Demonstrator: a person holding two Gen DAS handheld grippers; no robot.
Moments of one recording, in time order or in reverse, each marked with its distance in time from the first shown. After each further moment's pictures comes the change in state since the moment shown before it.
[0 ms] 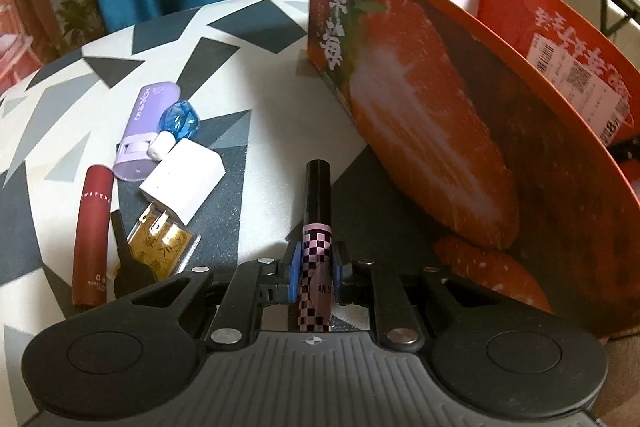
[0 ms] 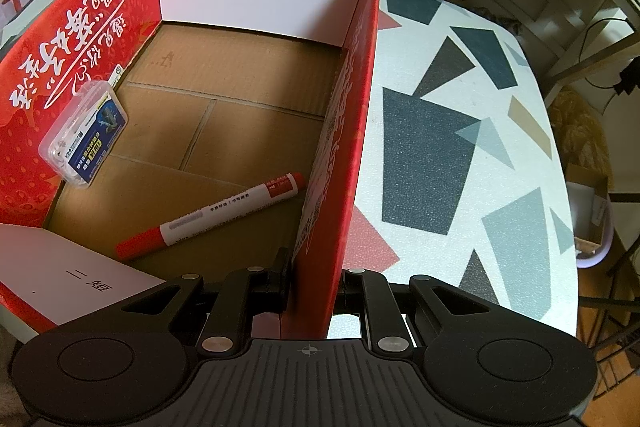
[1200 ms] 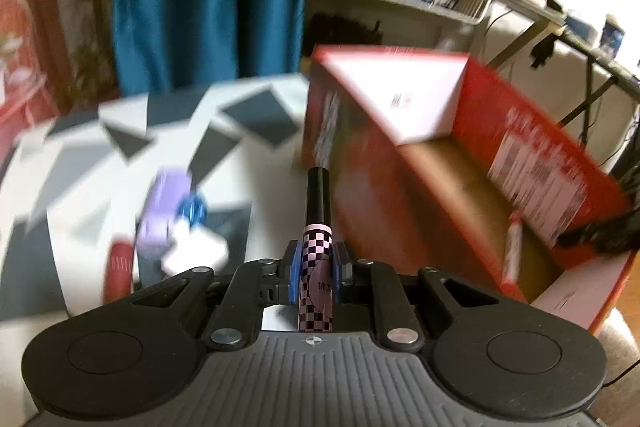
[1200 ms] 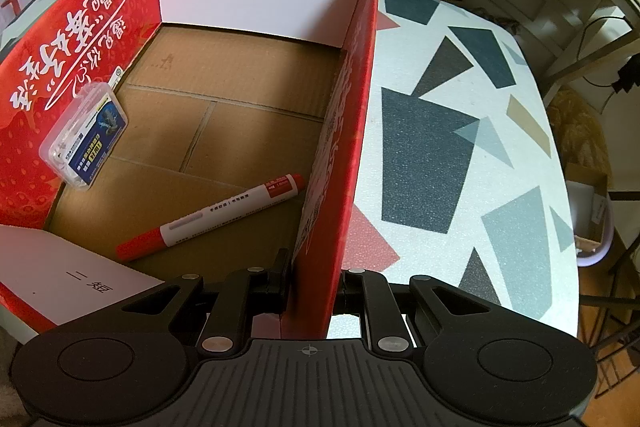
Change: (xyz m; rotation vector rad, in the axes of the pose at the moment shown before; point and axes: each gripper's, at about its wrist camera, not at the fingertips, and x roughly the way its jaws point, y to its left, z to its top) left arm -0.061 -0.002 0.029 -0.039 -0.231 -0.035; right arm -0.001 0.000 -0.003 0.004 -0.007 0.001
